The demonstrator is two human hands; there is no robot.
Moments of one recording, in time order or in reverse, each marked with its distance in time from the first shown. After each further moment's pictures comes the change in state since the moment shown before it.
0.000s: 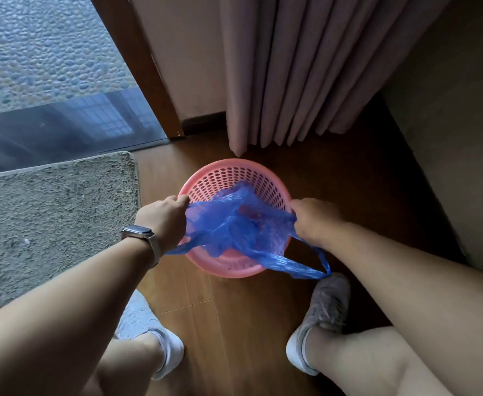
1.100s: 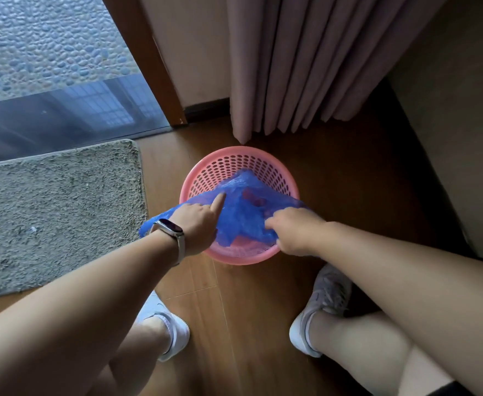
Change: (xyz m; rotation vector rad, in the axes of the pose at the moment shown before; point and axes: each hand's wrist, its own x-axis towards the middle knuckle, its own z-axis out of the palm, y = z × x) left_hand -0.018 0.037 0.011 -0.059 -0.140 0.270; right_hand -0.028 -0.043 0.009 -0.103 -0.229 -0.333
